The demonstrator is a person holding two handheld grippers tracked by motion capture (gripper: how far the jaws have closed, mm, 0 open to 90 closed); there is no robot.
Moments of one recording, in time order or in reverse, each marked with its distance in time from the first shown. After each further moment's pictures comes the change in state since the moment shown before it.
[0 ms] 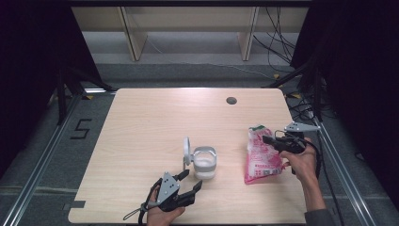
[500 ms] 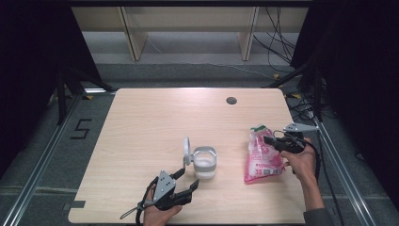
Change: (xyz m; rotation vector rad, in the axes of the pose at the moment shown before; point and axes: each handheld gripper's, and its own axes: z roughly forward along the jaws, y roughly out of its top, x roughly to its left) left arm 0.009 -0.001 -0.004 0.024 0.027 -0.036; right arm -0.009 -0.006 0.006 0.049 -0.032 0.003
